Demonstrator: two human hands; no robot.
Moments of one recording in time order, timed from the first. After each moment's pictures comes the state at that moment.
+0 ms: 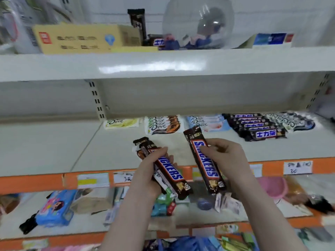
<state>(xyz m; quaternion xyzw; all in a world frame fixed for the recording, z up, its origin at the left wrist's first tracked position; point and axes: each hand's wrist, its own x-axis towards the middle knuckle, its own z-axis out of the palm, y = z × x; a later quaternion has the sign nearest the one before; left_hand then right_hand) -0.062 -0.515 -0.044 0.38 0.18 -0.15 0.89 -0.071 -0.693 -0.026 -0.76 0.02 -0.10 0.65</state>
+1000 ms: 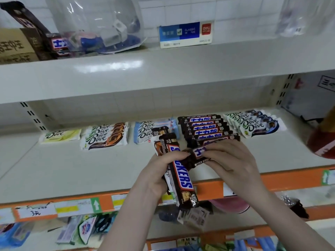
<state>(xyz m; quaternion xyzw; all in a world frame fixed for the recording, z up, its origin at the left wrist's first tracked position) -0.003 -0.726 -0.029 0.57 0.11 -0.23 0.78 -0.017 -0.915 -0.054 -0.84 -0.27 -0.42 0.23</state>
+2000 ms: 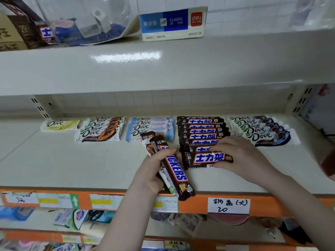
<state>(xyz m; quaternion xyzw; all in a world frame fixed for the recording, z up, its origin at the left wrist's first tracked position) 0.030 -0.759 -0.058 0.48 0.19 -0.16 0.84 0.054 -0.990 -0.056 -0.94 -0.28 -0.12 0.17</state>
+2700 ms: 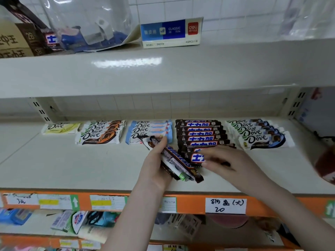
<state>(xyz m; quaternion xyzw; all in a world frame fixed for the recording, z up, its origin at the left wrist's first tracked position) 0.024 -0.775 -0.040 0.37 0.14 -0.11 0.91 0.019 -0.966 -0.037 -0.89 -0.25 -0.04 0.38</state>
